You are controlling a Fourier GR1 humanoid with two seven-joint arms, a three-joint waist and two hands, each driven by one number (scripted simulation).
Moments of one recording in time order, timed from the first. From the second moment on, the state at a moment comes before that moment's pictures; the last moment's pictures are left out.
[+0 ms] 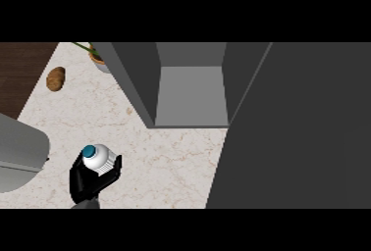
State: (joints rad) left arm -0.14 0.02 0.25 -0.75 0.32 0.03 -0.84; right arm 0.14 -0.30 0.72 -2.48 0.10 -0.38 0.30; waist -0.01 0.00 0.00
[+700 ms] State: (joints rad) left arm -0.07 0.02 0.06 -0.93 0.29 -0.13 -0.75; right arm 0.12 -0.31 0.70 -2.48 0.10 -0.38 0.29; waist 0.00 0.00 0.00
